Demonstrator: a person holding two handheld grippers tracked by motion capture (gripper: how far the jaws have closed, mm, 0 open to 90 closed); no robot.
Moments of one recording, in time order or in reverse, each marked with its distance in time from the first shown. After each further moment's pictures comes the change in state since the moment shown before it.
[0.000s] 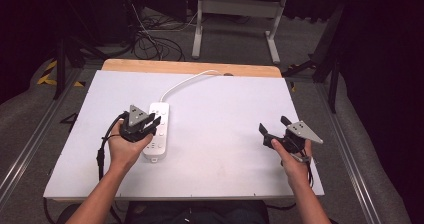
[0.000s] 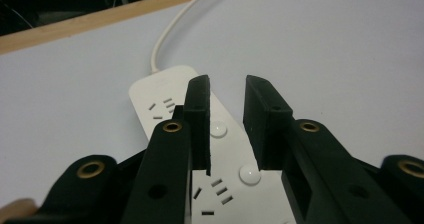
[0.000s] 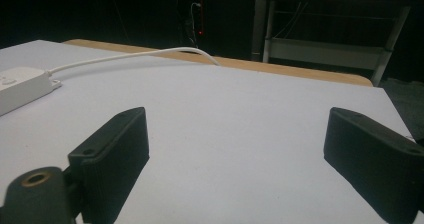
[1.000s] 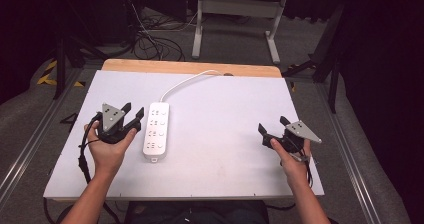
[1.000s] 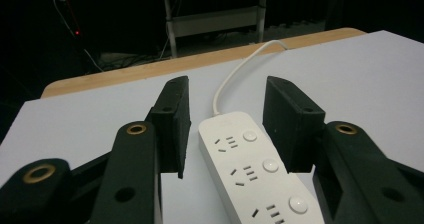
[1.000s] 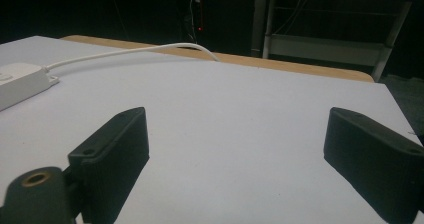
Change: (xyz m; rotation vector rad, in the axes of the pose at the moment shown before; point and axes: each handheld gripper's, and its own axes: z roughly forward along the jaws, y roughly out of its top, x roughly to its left) left arm 0.020 0.002 -0.040 -0.186 0.162 -0.073; right arm 0.001 -0.001 0.003 0.017 -0.001 0.001
